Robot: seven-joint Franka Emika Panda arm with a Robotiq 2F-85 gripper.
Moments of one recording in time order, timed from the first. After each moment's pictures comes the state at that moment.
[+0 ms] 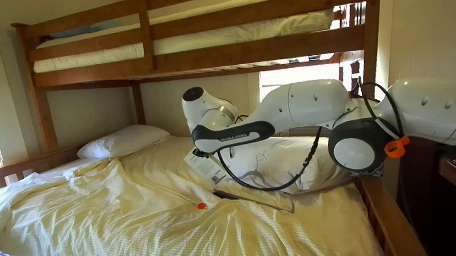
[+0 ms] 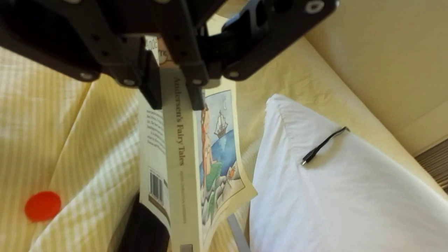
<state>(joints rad) 0.19 1.28 -0.25 -0.43 -0.41 2.10 0.22</state>
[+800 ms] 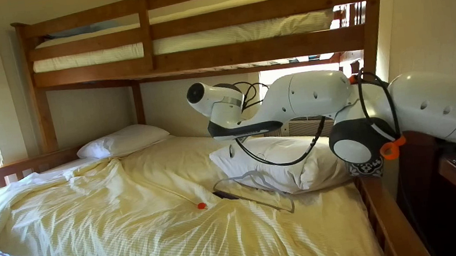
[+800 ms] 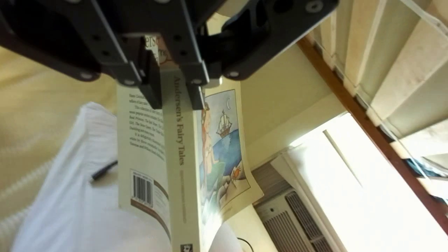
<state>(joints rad) 0.21 1.24 -0.57 -0.44 -0.63 2.04 0.36</state>
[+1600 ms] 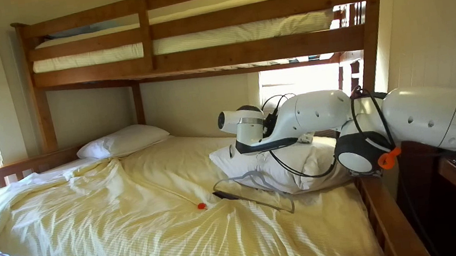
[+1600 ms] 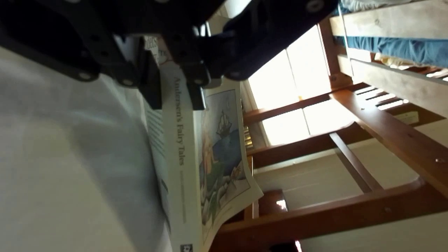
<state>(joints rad) 0.06 1.36 -0.62 -0.45 -0.70 1.60 0.40</state>
